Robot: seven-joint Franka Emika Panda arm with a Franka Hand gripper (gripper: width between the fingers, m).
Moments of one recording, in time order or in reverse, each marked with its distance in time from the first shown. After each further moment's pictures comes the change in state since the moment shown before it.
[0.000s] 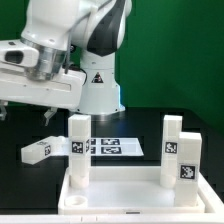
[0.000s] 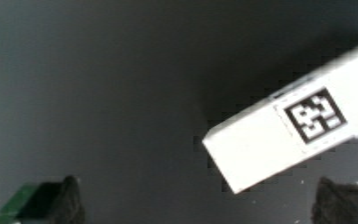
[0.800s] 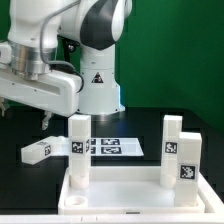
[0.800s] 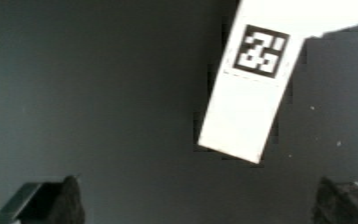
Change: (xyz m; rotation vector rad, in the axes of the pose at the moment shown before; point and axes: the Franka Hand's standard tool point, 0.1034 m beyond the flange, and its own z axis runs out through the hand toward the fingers) arm 0.002 -0.003 0.008 0.090 -0.019 0.642
